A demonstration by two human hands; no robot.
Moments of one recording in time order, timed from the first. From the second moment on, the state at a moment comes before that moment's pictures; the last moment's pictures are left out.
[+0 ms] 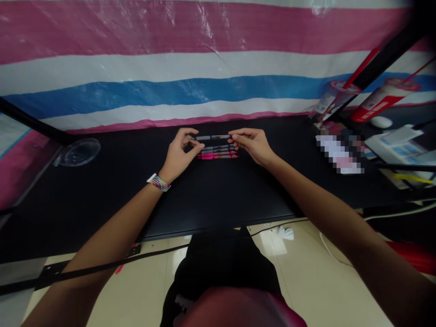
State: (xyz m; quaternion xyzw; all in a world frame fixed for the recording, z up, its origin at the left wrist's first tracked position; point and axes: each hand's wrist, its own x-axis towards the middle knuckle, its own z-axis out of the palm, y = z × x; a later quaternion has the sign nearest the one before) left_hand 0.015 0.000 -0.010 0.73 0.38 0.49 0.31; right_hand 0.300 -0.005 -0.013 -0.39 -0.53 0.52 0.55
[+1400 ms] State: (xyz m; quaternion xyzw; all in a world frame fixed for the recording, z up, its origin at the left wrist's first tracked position) left_hand 0.009 0.006 -0.014 0.75 0.35 0.47 0.32; right_hand 0.304 -0.004 -0.017 -0.40 -0.55 0.52 0.52
